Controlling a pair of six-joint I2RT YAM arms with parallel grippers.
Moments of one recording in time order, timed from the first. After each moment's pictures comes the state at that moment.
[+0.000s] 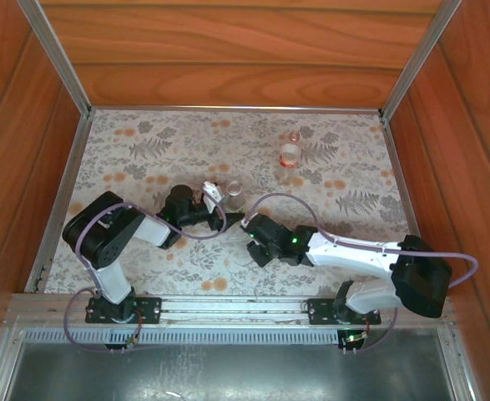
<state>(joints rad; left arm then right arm) -0.62 1.75 0.49 0.99 0.57 0.07 1.09 1.31 0.69 -0.44 0.17 0.27</state>
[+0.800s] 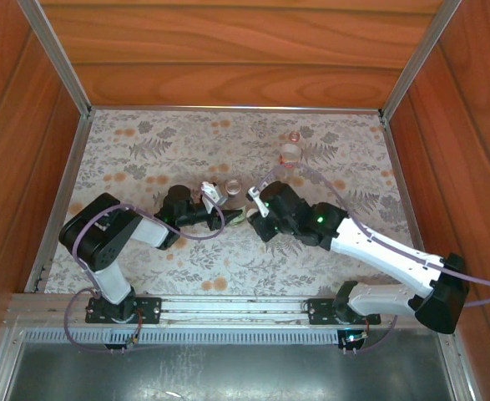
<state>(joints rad) -0.62 1.73 0.47 1.00 0.60 0.07 0.99 1.18 1.01 -0.68 0.11 0.17</state>
